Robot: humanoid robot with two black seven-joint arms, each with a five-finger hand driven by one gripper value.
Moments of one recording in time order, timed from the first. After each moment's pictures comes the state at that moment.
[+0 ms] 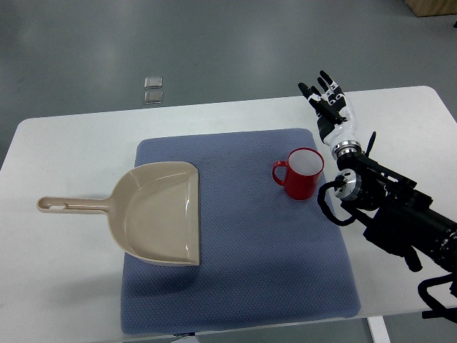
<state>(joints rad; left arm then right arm) -0.07 0.00 -0.06 -0.11 0.08 -0.03 0.09 0.77 -0.06 0.58 0.60 0.14 -0.07 0.61</state>
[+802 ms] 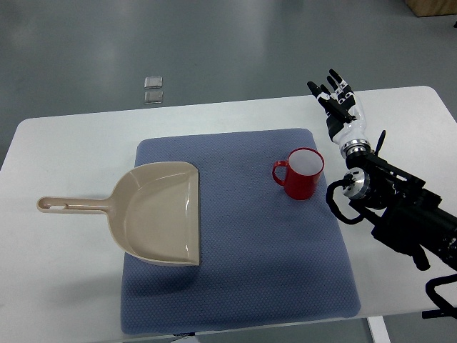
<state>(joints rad) -0.07 0.00 -0.06 -0.12 0.08 -0.03 0.09 0.77 -0.09 0.58 0.60 0.14 -0.07 0.61</state>
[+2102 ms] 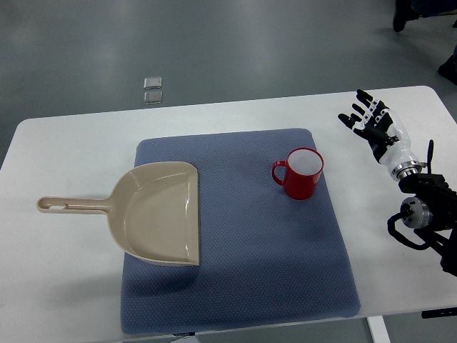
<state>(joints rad) -0.07 0.00 -0.06 -0.12 0.08 -0.03 0.09 0.59 -0.37 0.56 0.76 -0.14 0.06 0.61</state>
